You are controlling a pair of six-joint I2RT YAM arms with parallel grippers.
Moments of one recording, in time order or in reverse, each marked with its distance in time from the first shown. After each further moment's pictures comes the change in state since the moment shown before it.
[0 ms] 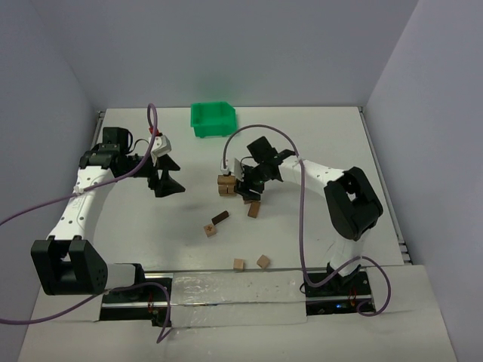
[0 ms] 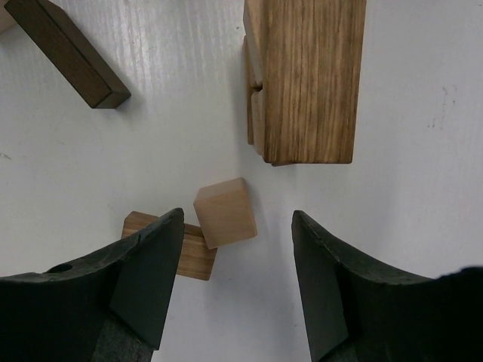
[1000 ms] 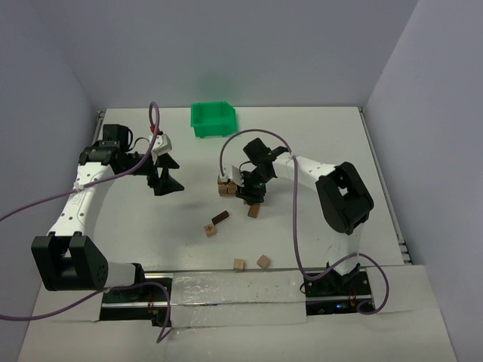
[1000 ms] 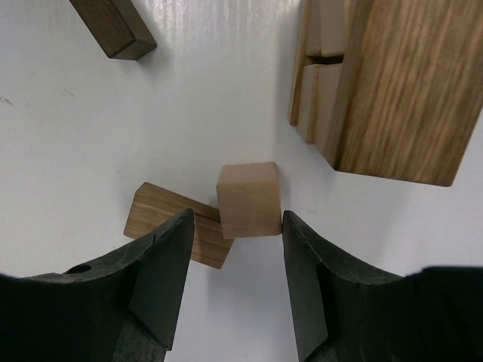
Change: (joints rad) left arm 0.001 0.029 0.045 -0.050 -0.018 0.055; right arm 0.011 0.093 0.095 -0.199 0.012 -0.148
